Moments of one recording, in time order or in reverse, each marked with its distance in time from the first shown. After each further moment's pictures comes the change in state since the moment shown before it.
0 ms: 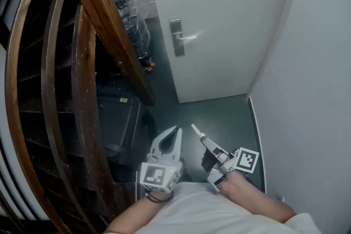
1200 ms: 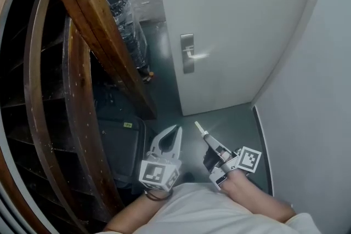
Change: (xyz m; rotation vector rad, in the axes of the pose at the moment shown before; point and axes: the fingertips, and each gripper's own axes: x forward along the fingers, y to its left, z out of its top) left arm 0.130 0.189 0.012 -0.044 0.003 -0.054; right arm 0.198 -0.035 0.083 0.002 -0.096 -0.024
